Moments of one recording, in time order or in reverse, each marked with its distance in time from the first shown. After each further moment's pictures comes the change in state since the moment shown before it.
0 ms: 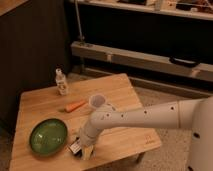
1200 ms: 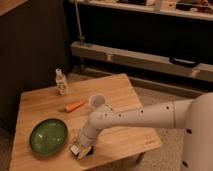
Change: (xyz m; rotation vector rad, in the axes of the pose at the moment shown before) arm 0.000 0.003 0.007 -0.024 -0.033 0.025
